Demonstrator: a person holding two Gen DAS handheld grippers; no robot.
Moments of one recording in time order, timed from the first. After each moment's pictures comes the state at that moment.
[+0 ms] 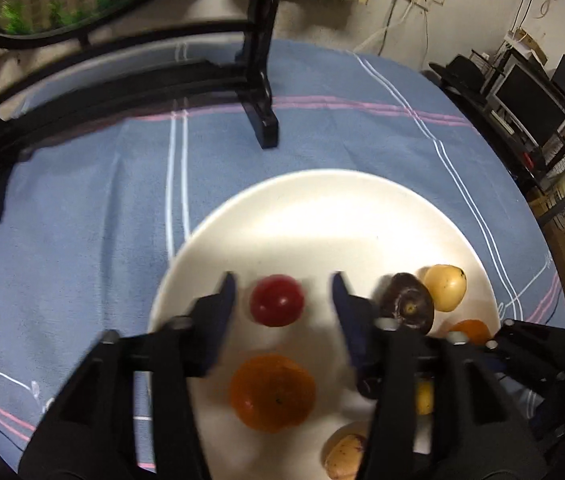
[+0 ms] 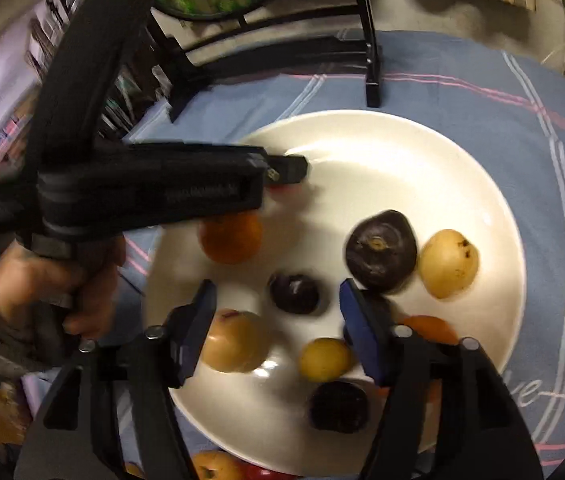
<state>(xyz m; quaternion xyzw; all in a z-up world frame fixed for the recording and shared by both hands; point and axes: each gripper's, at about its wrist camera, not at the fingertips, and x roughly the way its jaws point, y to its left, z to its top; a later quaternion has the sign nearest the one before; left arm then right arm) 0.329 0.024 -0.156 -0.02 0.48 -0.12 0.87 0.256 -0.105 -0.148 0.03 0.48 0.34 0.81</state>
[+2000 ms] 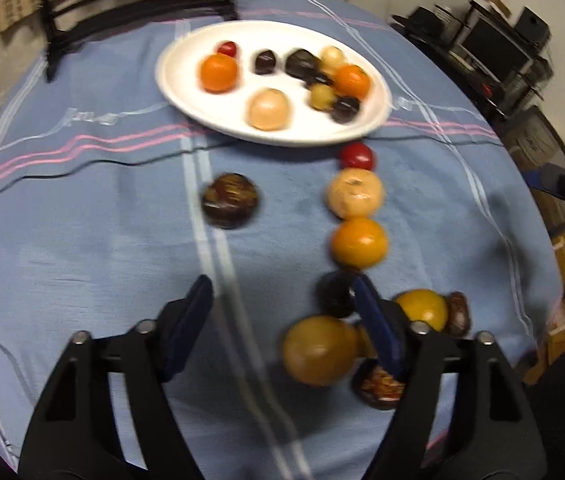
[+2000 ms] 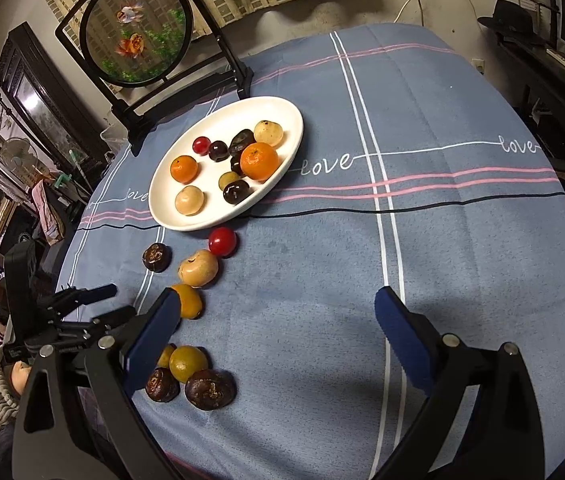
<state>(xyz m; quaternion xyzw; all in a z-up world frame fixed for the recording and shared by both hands) 0.071 0.019 -0.160 -0.01 0.53 -0.16 0.83 0.069 -0.269 -0.101 0.13 0.48 0.19 0.85</state>
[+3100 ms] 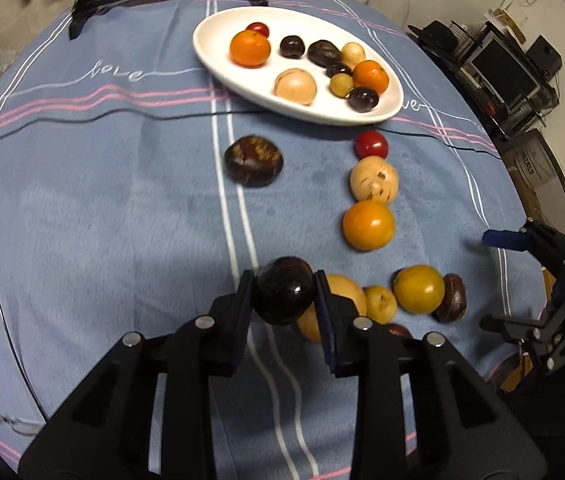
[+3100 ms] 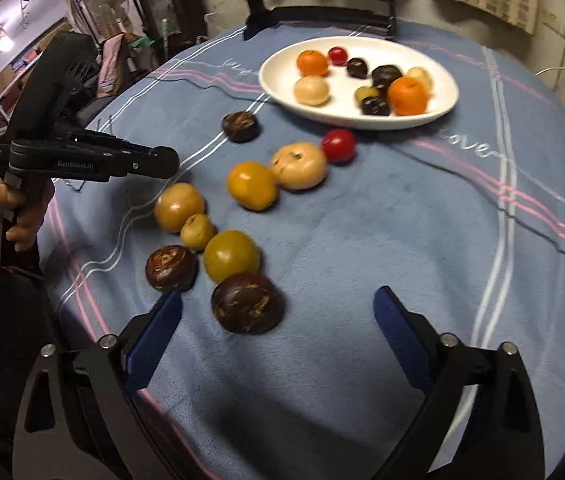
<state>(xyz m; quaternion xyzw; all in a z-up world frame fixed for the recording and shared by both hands) 0.049 0.049 -0.166 -0.07 0.54 -0.13 0.83 0.022 -0.194 -0.143 -0.08 0.49 0.36 0.79</state>
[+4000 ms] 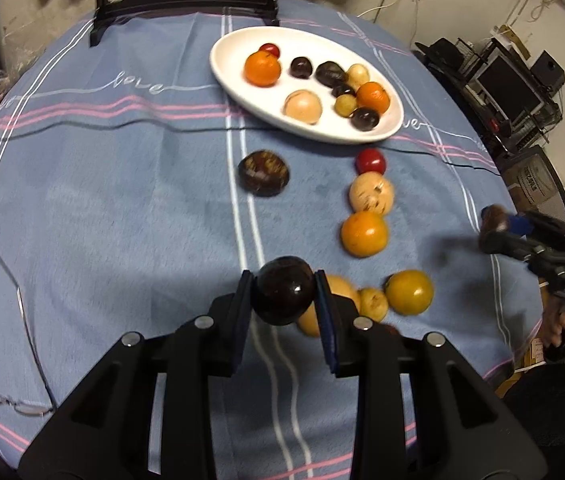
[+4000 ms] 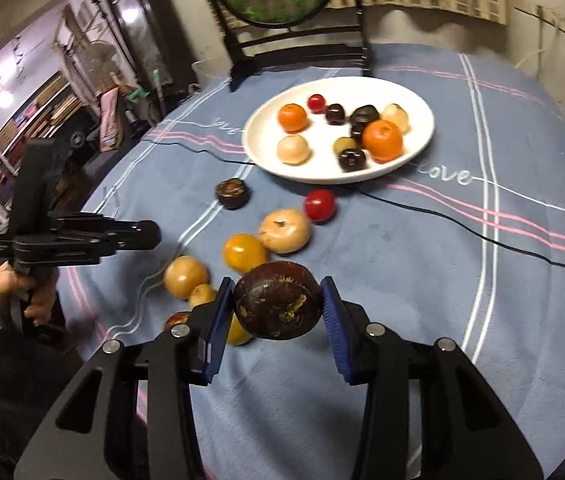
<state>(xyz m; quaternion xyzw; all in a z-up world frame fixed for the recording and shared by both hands) 0.041 0.053 -0.147 -0.08 0.52 -0.12 0.84 0.049 -0.210 -0.118 0.00 0.46 0.35 0.82</state>
